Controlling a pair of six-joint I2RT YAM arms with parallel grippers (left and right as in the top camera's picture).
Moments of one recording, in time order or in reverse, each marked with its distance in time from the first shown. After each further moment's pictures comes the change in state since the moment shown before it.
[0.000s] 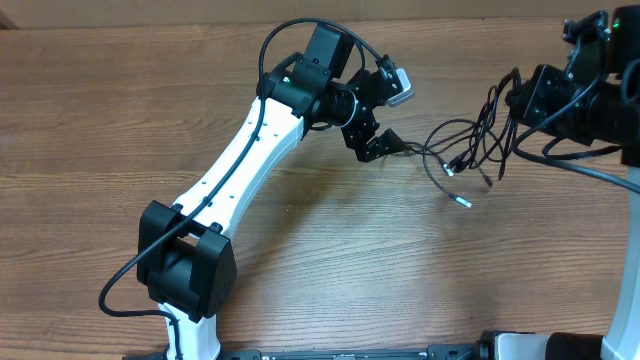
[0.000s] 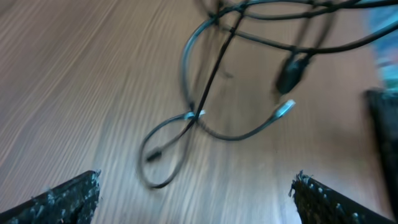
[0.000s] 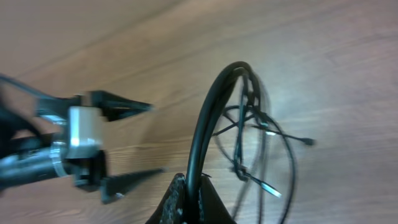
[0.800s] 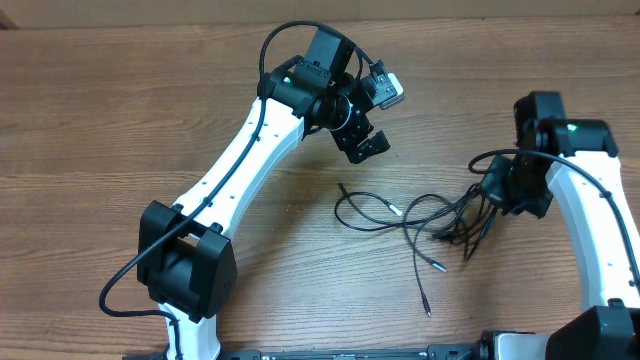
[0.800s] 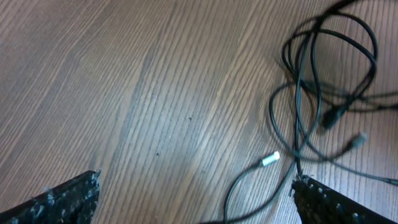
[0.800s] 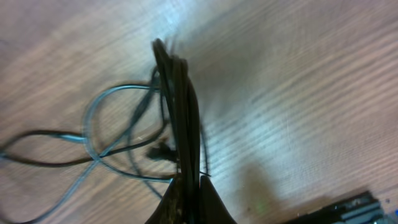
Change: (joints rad) left arm -0.002 0.000 0.000 -0.084 -0.244 -0.023; right arm 0.000 -0.003 -0.737 0.154 0.312 0.180
